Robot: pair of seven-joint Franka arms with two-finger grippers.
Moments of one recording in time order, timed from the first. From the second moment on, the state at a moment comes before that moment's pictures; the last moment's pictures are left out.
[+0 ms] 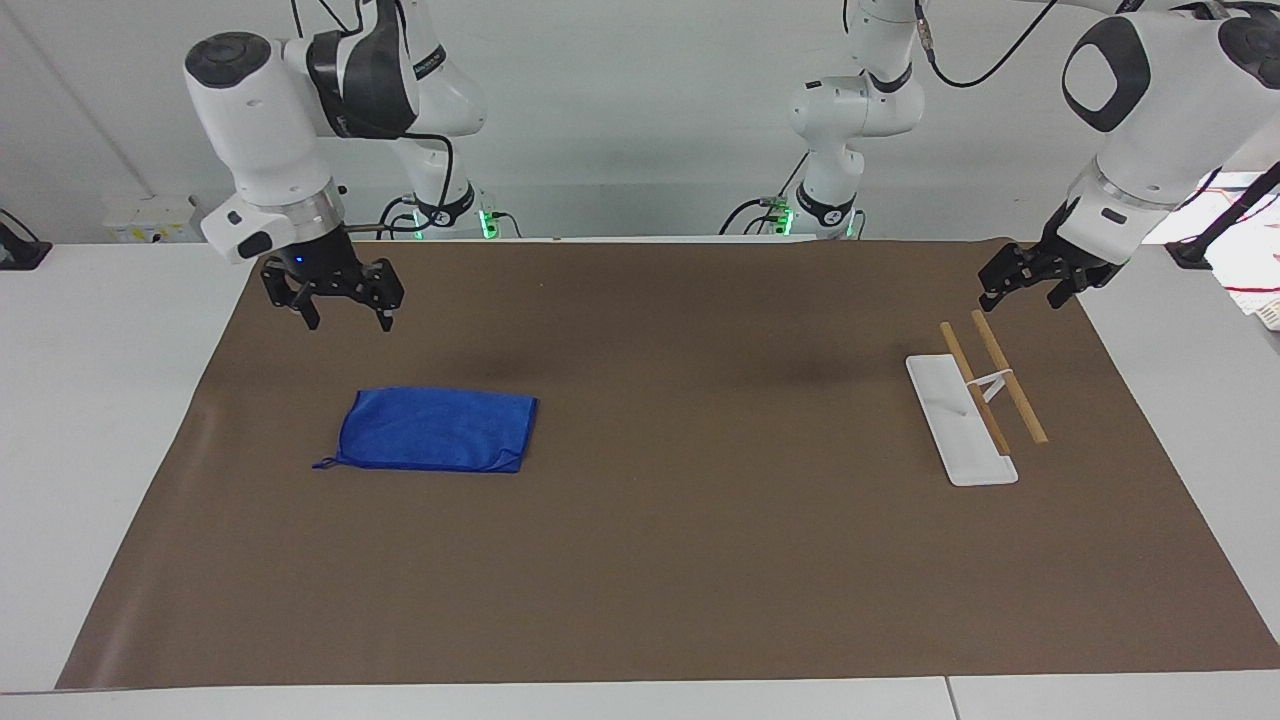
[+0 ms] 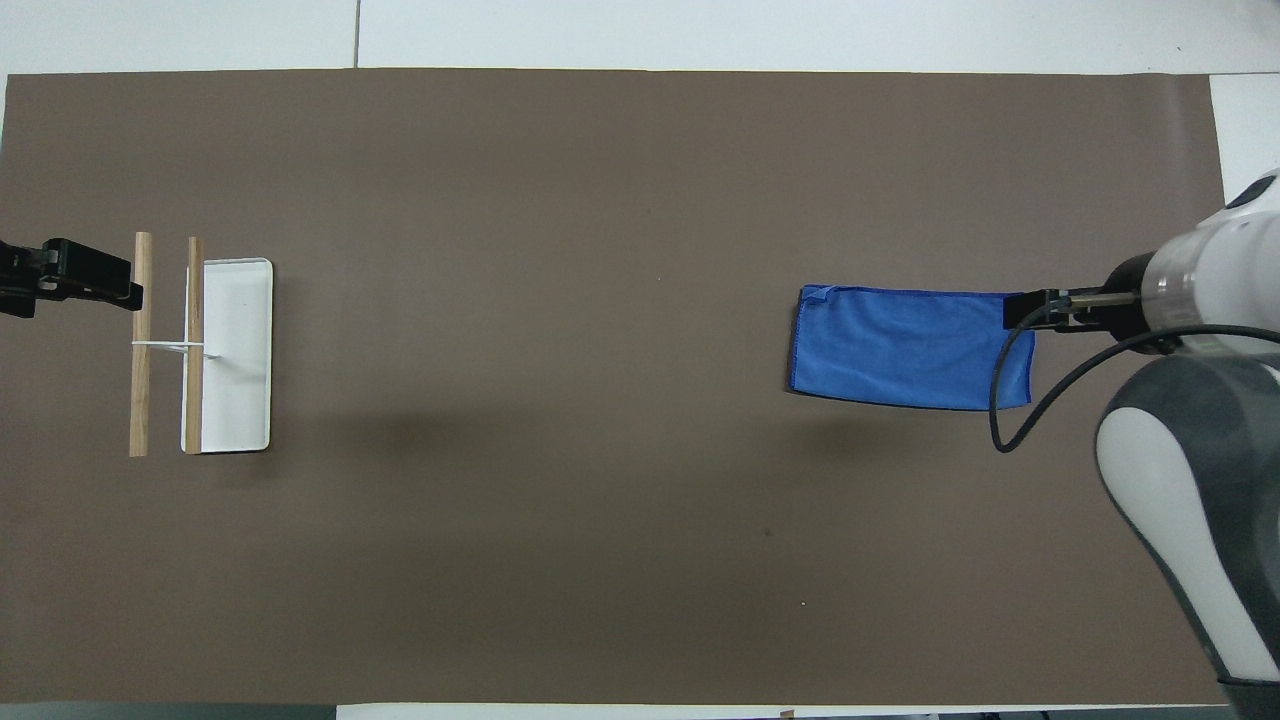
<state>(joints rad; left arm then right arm) -0.04 0.04 0.05 -1.61 -0.03 1.60 0.04 -0.07 -0.11 0.12 -2.02 -0.02 2.00 0.08</state>
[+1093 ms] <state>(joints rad) -0.04 0.04 0.05 -1.61 -0.03 1.60 0.04 -0.04 0.22 0.12 -2.25 -0.02 2.57 0.04</state>
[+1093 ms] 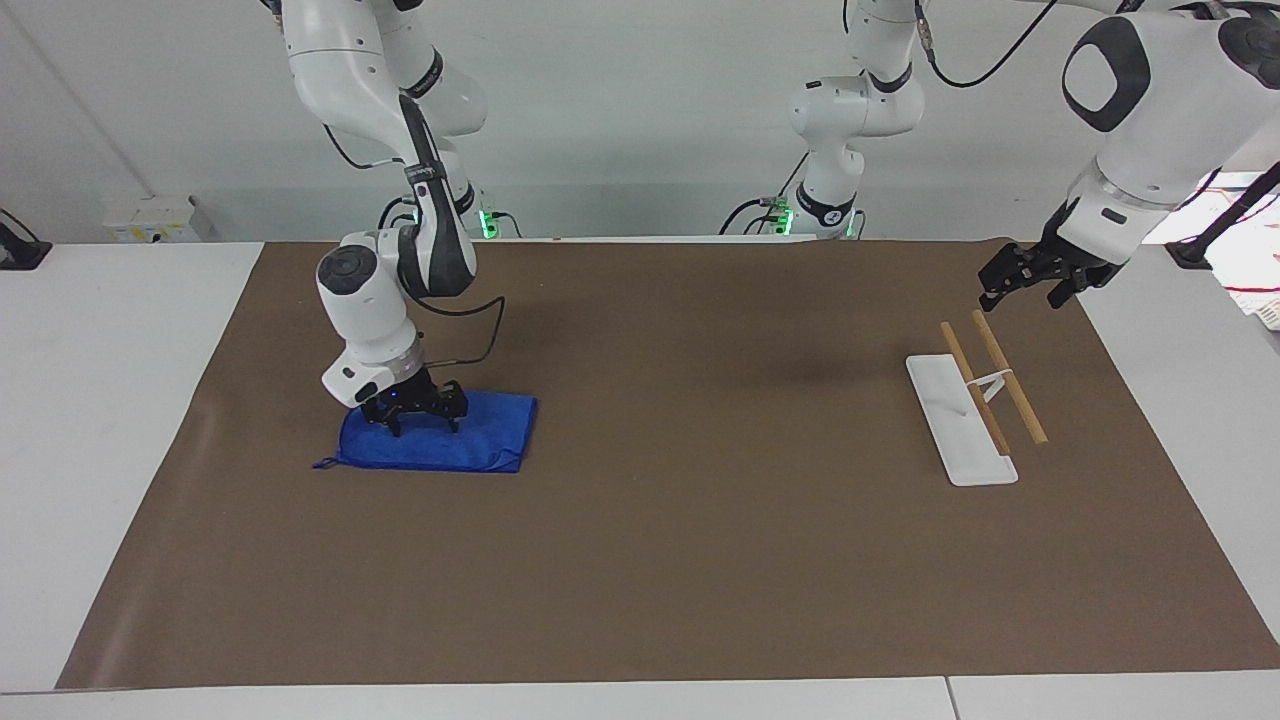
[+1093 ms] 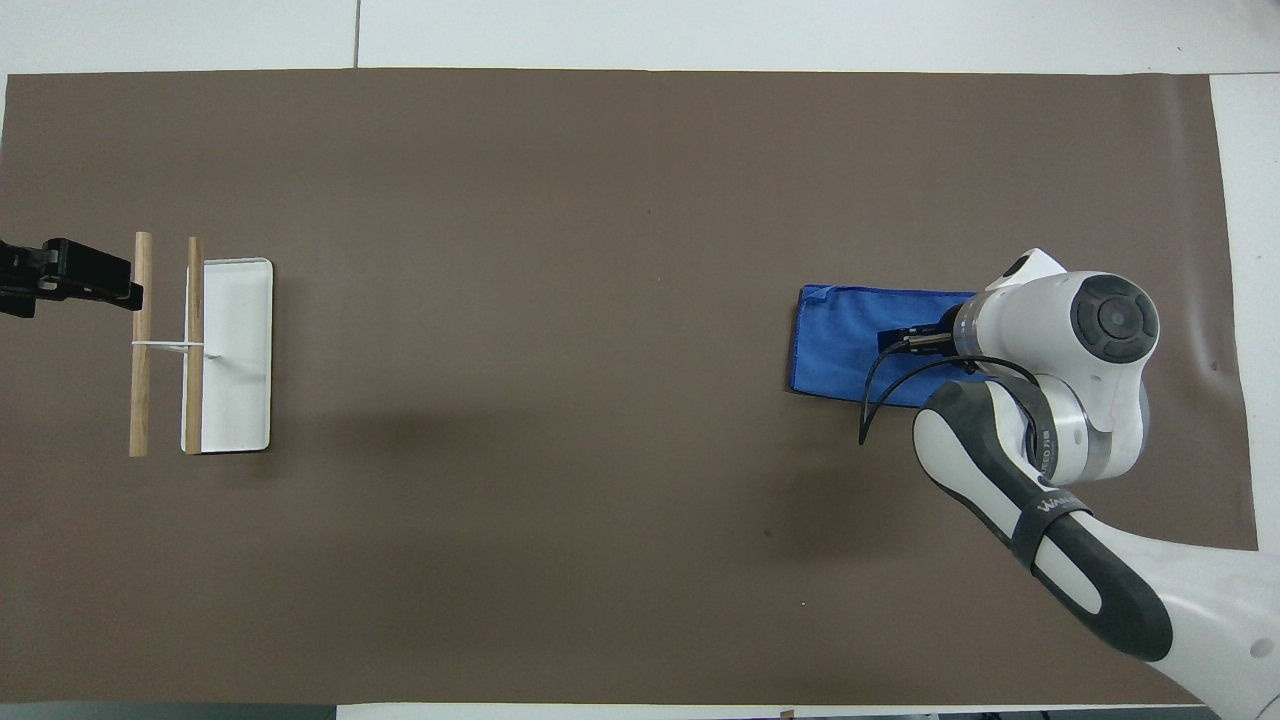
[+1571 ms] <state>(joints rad) -0.04 0.04 0.05 -1.61 -0.03 1.60 0.04 -0.06 0.20 0.12 -2.22 -0.02 2.49 -0.07</state>
